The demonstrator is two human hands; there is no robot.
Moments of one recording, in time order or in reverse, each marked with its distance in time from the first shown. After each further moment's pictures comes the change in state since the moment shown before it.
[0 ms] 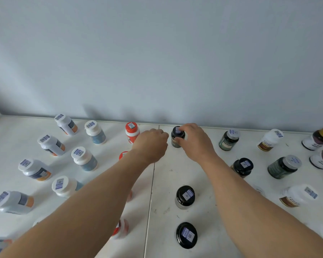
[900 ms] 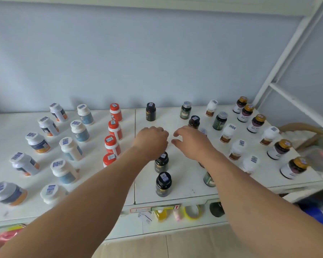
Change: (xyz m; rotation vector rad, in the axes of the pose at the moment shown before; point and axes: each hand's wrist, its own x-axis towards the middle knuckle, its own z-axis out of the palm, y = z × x) left_hand -0.173 0.113 -0.033 0.088 0.192 0.242; right_hand -0.245 -0.033 -0.070 -0.275 0.004 0.035
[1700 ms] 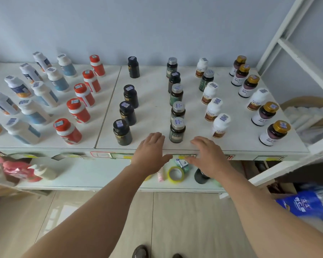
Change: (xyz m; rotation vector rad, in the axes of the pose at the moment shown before) left_hand -0.073 0.204 0.086 -0.399 -0.161 -0.326; right_hand -0.154 0.198 0.067 0.082 -0.160 -0.016
